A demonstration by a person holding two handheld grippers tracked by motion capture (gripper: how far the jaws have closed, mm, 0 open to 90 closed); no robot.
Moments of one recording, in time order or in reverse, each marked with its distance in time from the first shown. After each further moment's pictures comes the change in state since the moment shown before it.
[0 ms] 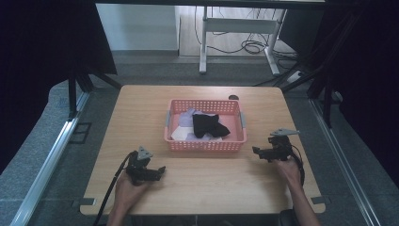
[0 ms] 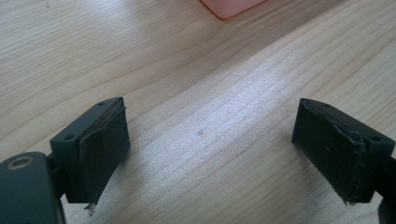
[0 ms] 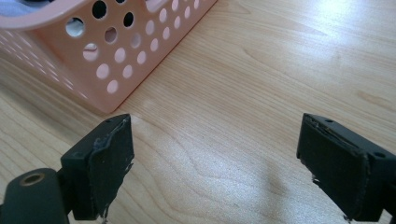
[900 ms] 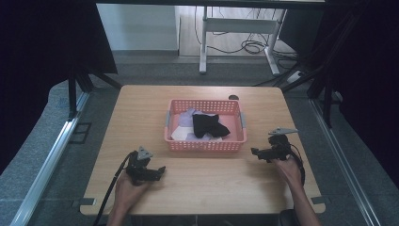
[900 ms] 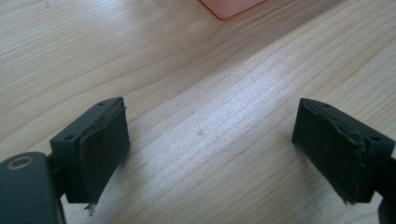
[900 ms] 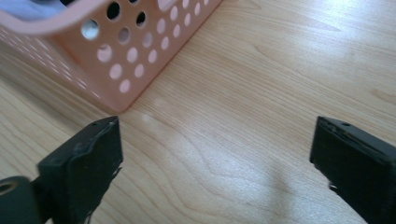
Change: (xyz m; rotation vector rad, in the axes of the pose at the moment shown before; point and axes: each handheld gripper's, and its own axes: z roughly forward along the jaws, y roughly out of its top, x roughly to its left) left arm 0.000 0.000 0.000 0.000 -0.001 -0.002; right arm 0.005 0.006 -0.001 0.035 0.022 0.009
